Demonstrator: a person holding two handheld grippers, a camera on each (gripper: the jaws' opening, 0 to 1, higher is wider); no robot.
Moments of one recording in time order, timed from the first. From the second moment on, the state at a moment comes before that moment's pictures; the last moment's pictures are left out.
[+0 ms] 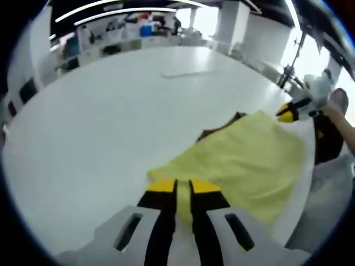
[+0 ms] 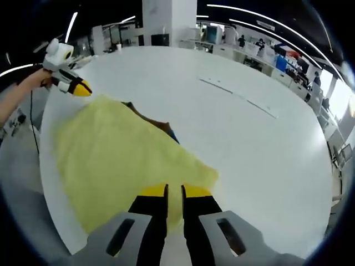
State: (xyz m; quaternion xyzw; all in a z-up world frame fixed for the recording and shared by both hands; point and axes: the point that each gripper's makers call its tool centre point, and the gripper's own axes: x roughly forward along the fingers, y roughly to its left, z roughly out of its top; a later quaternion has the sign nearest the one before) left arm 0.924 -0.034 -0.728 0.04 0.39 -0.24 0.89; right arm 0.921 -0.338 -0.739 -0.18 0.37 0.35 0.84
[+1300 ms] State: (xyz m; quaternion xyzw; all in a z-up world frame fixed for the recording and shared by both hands) left arm 0.787 -0.023 -0.733 0.01 0.41 -0.22 0.89; right arm 0.810 -0.375 -0.746 -0.13 0.37 0.33 0.85
